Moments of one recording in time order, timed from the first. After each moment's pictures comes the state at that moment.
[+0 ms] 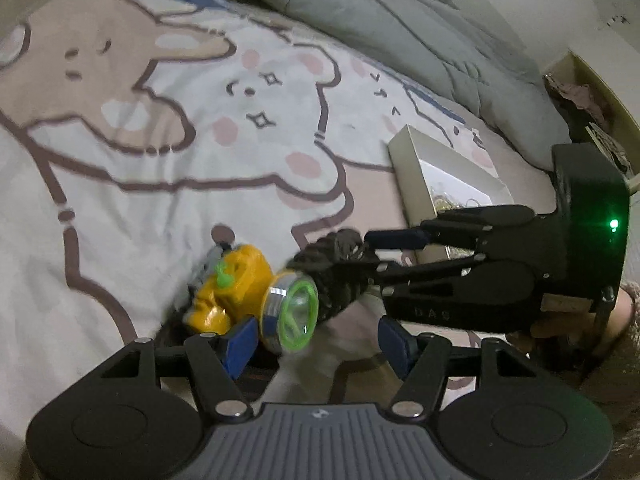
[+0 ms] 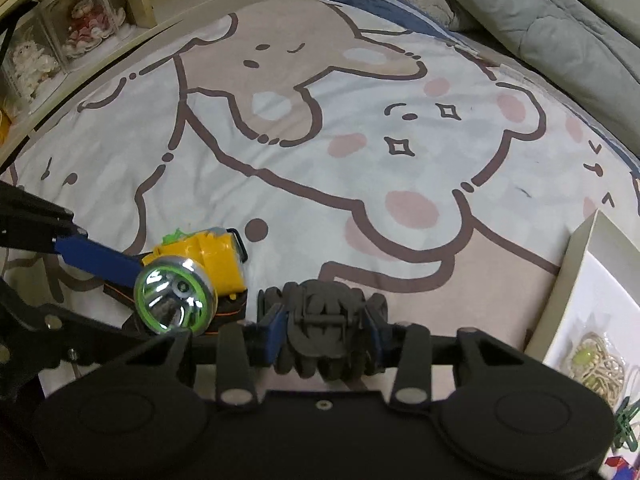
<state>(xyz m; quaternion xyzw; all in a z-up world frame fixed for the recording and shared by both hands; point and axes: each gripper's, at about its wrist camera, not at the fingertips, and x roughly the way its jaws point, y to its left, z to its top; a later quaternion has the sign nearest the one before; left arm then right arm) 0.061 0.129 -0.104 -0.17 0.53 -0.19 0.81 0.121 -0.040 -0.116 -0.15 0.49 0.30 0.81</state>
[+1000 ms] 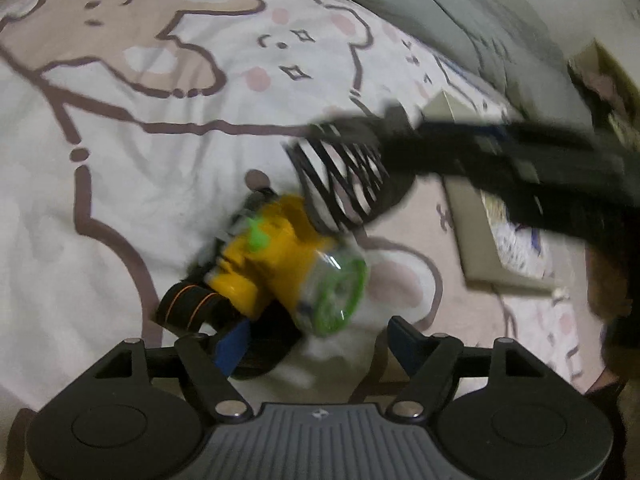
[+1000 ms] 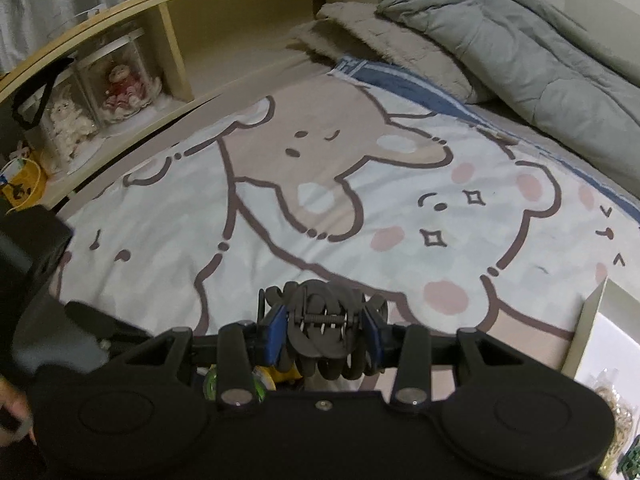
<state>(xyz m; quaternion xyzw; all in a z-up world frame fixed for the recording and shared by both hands) 0.056 0.143 -0.139 -0.18 0.56 -0.17 0.79 0.110 -0.023 -0.069 -0.10 0.41 0.34 0.84</state>
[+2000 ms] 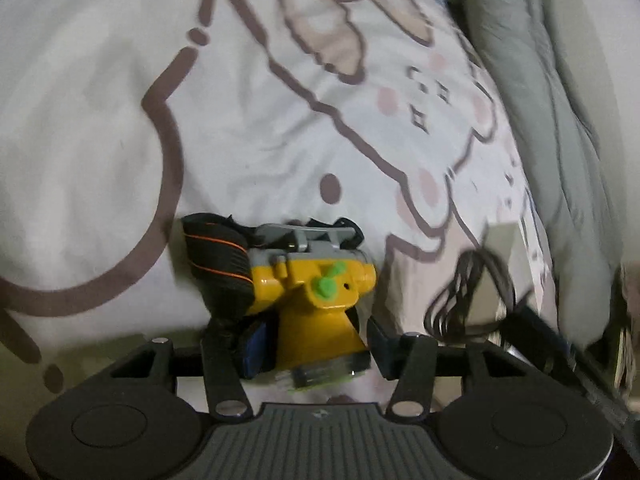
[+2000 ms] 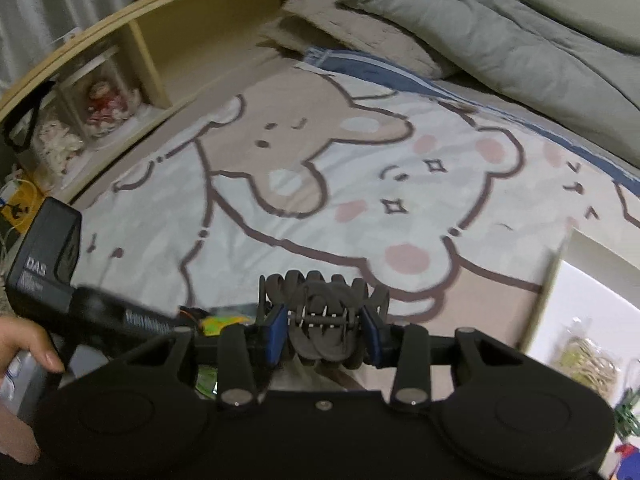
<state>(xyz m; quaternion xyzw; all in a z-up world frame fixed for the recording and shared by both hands) 0.064 0.154 -0.167 -0.42 0.55 0.02 0.72 0.111 -0.076 -0.063 -0.06 0.44 0.31 0.84</state>
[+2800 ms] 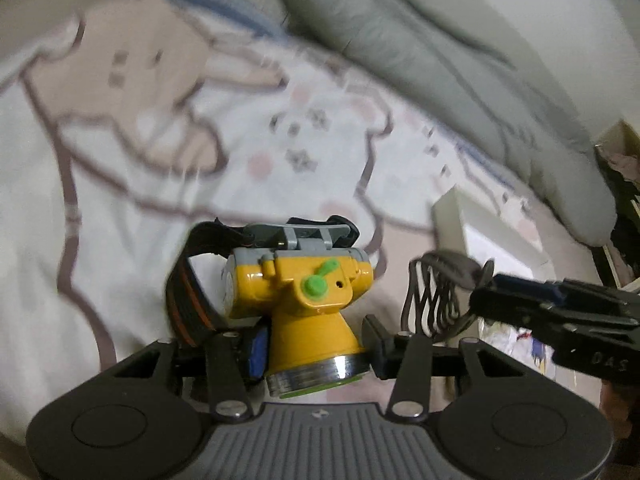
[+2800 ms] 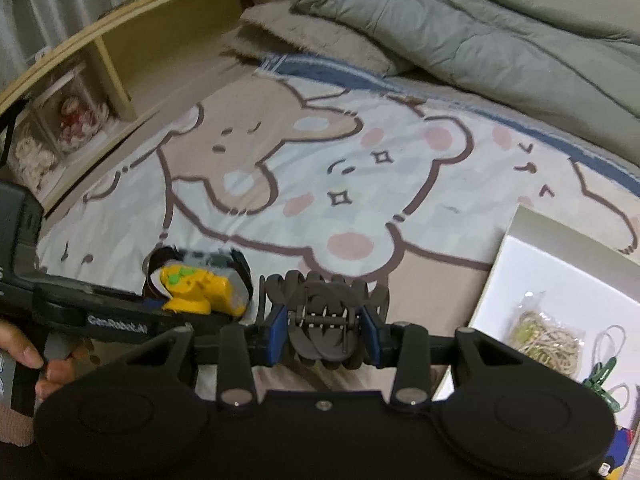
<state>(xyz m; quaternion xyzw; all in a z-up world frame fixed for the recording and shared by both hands) 0.080 0.108 -0.109 -0.20 0.46 -0.08 0.86 0.111 -0.118 -0.064 -0.05 0.43 0.27 0.86</state>
